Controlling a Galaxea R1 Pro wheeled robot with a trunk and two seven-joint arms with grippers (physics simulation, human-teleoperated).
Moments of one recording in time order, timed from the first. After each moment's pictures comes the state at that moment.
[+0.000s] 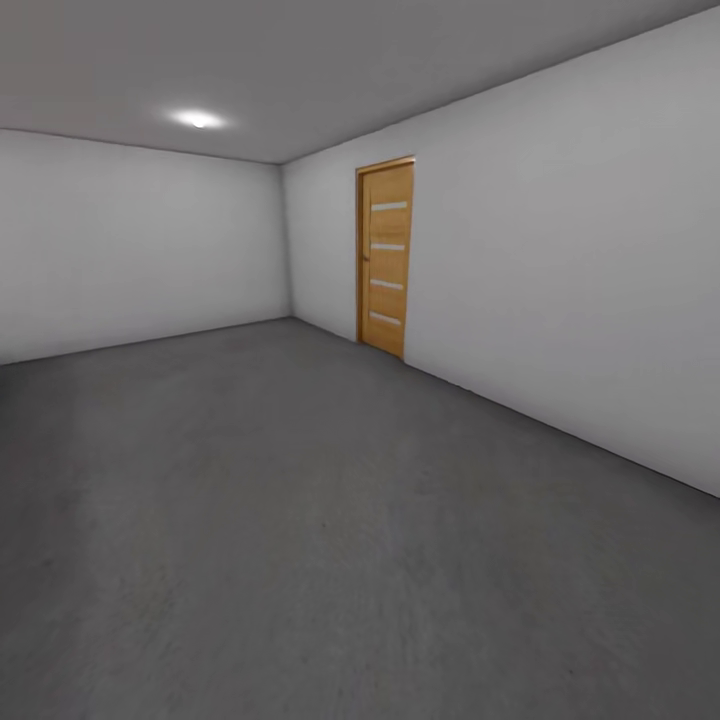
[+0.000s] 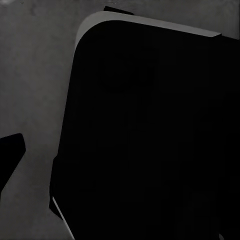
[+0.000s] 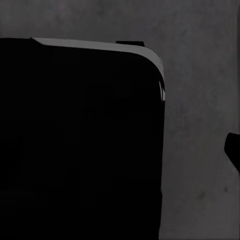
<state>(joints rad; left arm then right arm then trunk) 0.00 0.00 0.01 -0.04 0.23 -0.03 0.01 0.00 -0.01 0.03 0.01 -0.01 -0.19 0.00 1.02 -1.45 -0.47</state>
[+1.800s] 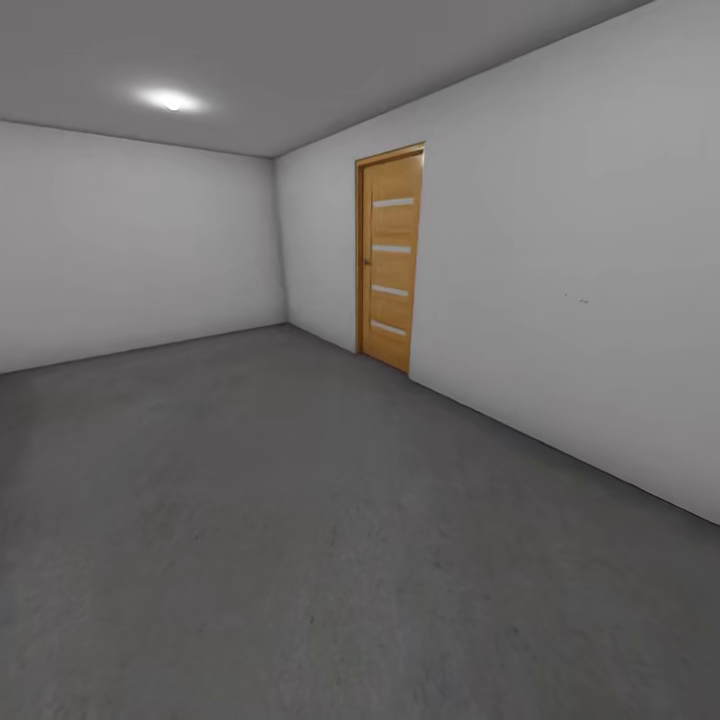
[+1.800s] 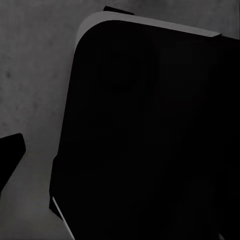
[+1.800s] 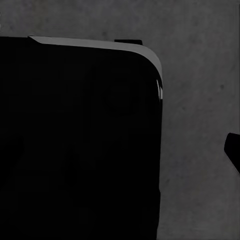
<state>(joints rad) 0.00 0.00 0.01 -0.04 0.23 -0.03 0.01 0.00 -0.01 0.03 0.01 -0.02 -0.19 0.00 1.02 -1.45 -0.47</state>
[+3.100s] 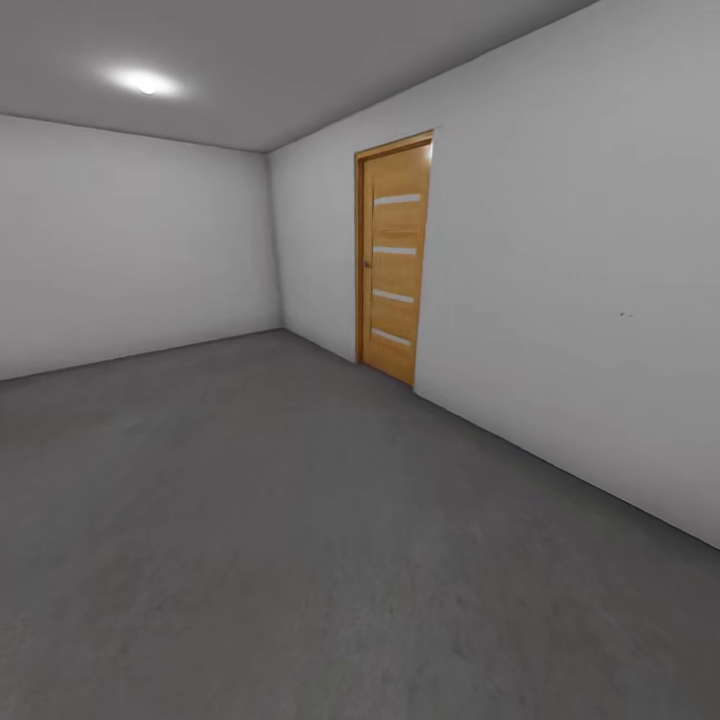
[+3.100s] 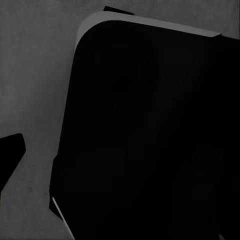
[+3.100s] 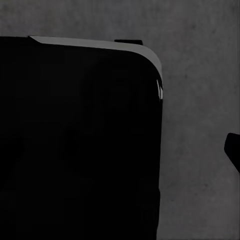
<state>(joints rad) 0.00 0.00 0.01 -0.04 0.23 -0.03 0.01 0.00 -0.01 0.03 0.01 -0.01 -0.19 0.00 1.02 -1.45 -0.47</state>
